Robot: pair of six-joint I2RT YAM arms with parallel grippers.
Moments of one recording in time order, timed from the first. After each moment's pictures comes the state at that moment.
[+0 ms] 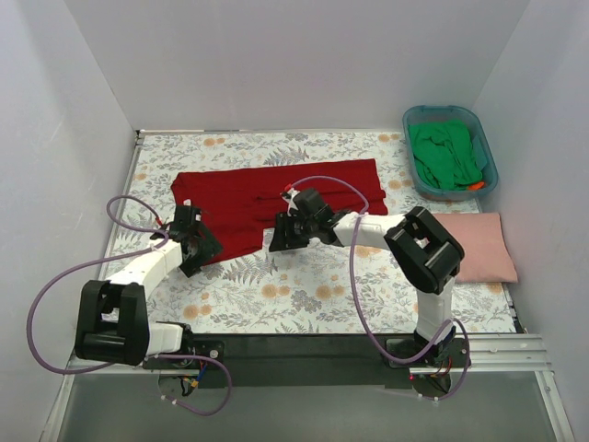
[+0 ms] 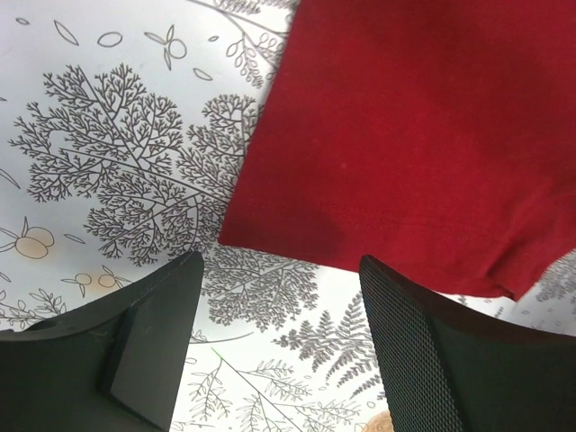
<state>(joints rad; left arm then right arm) -0.13 1.29 0.65 -0.49 -0.12 -0.80 0.78 1.89 1.11 0.02 -0.35 0.58</state>
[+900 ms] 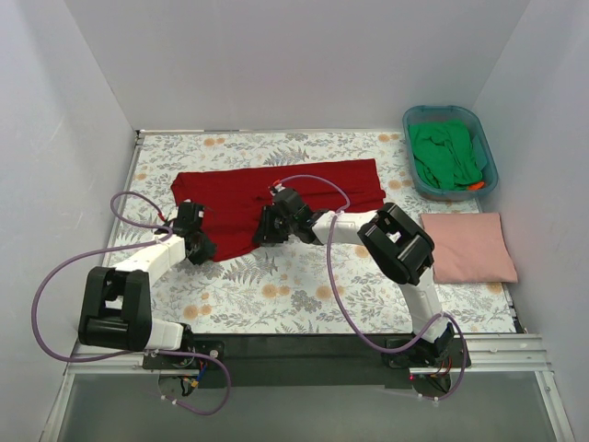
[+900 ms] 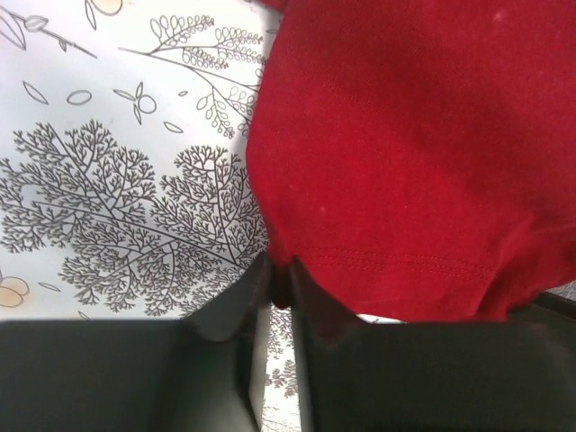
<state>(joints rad) -0.14 1.38 0.66 -0.40 -0.15 -0.79 0.87 2.12 1.32 0.13 -0.22 0.81</state>
